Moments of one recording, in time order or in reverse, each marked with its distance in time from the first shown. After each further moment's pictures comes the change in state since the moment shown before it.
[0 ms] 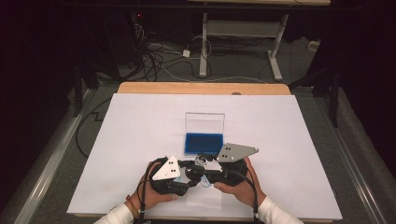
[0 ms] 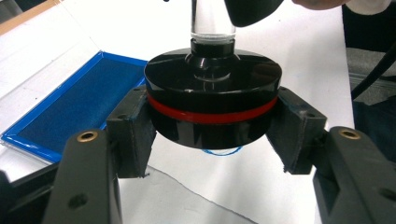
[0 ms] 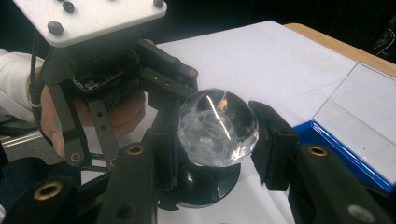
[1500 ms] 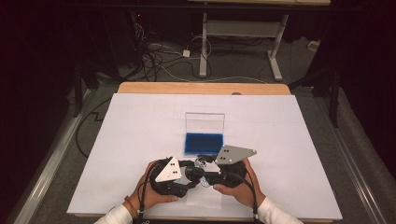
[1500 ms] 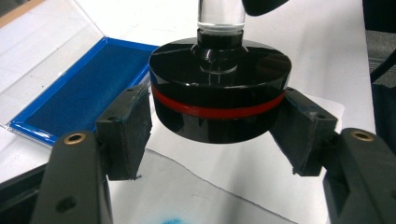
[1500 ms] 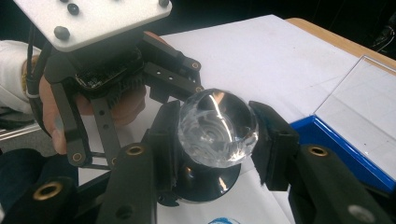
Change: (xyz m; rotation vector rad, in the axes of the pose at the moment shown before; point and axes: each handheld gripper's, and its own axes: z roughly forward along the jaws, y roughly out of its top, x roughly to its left) left arm -0.002 -0.003 0.005 0.064 0.043 0.024; right arm 0.003 -0.004 0.003 0.027 -0.013 -0.023
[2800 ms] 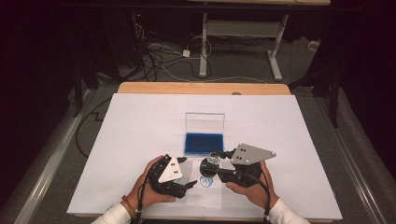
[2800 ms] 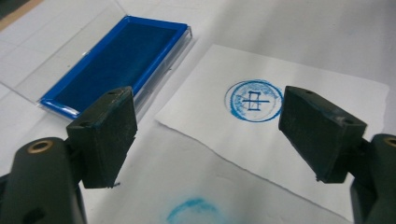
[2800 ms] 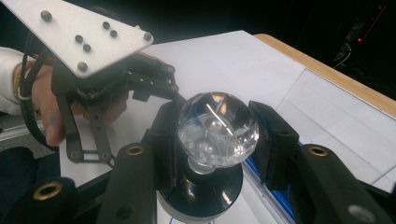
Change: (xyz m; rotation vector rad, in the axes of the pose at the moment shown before) left arm 0.004 -0.005 -0.002 0.057 0.092 0.009; right arm -0.007 0.001 -0.036 -0.048 -0.099 -0.021
